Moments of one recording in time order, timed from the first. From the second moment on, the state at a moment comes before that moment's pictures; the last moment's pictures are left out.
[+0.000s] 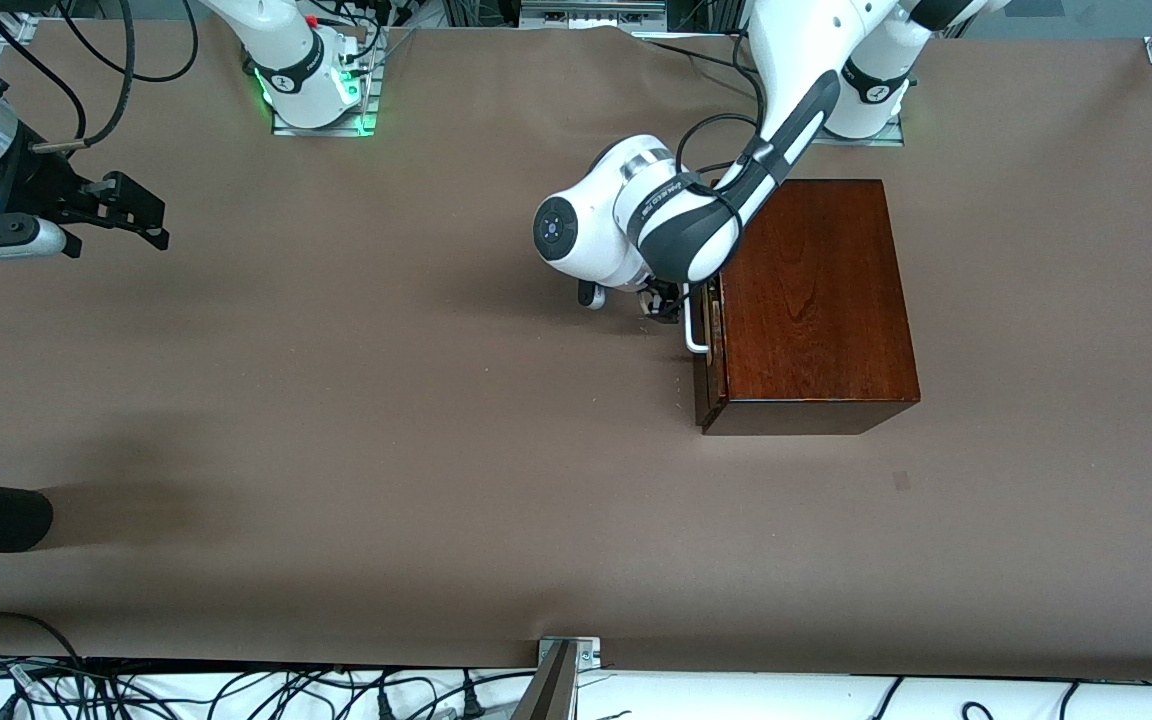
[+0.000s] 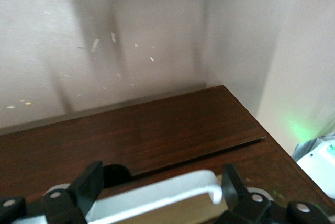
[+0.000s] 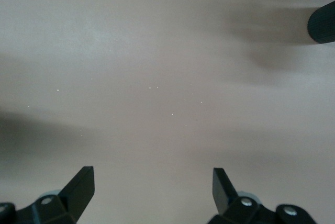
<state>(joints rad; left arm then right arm) -0.53 0.69 -0.33 -1.40 0.38 1.48 0.73 0.14 -0.03 -0.05 -1.67 0.01 1.66 -0.01</state>
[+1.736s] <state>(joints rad) -0.05 -0.04 -0.03 -1.67 0.01 1.69 -0.02 0.14 -0.03 -0.06 -1.67 0.01 1.66 -0.01</state>
